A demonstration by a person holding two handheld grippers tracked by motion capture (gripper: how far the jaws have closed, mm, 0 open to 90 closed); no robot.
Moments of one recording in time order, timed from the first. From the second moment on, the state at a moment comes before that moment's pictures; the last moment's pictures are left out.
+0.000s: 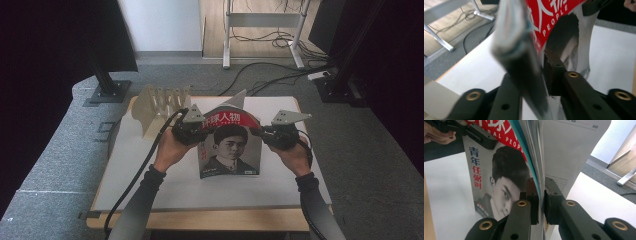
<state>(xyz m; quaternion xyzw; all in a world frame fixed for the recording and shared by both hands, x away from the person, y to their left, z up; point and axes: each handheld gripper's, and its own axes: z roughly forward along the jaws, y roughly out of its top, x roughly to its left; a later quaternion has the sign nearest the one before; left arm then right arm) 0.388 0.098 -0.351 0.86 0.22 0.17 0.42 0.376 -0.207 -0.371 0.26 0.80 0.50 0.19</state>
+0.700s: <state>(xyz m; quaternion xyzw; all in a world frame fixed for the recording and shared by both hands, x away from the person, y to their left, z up) 0.392 0.117 -0.338 0.87 0.23 0.10 0.42 0.383 -0.224 -0.404 0.34 0.80 0.46 0.19</state>
